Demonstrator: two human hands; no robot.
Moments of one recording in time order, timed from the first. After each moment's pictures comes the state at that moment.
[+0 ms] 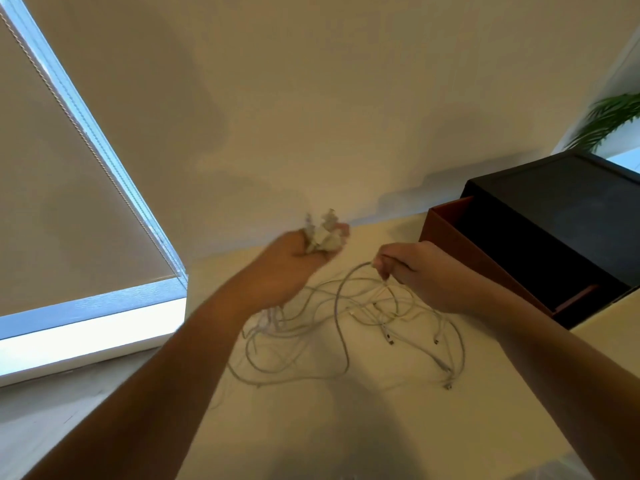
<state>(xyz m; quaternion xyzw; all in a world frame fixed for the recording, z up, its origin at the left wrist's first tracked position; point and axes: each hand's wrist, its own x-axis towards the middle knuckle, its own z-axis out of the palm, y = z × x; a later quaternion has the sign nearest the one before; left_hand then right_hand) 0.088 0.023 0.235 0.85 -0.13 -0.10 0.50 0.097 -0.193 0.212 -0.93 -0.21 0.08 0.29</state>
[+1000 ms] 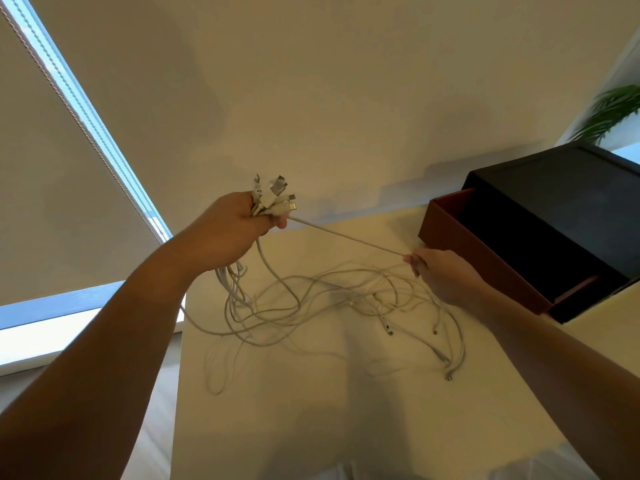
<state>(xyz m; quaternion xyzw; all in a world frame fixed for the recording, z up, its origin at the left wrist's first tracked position) 0.109 0.076 0.250 0.91 -0.06 -0.03 0.41 0.128 -0.240 0.139 -0.98 -0.05 0.06 0.19</state>
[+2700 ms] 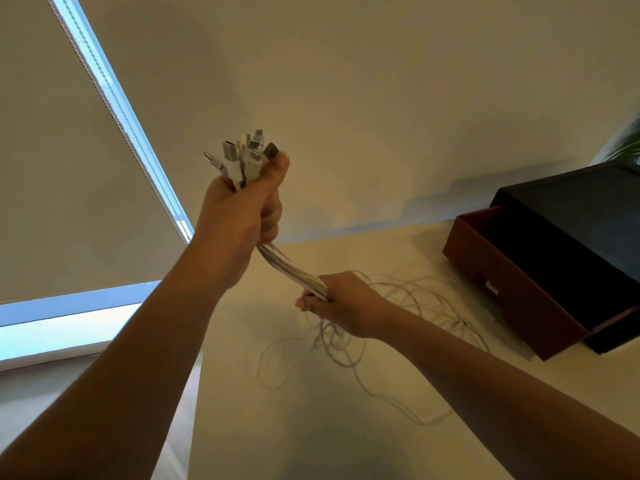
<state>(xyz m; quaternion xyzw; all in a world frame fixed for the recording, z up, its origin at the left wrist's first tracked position) 0.084 0.068 0.279 0.63 0.00 0.09 0.78 0.104 -0.080 0.166 -0.89 -0.25 0.14 0.34</state>
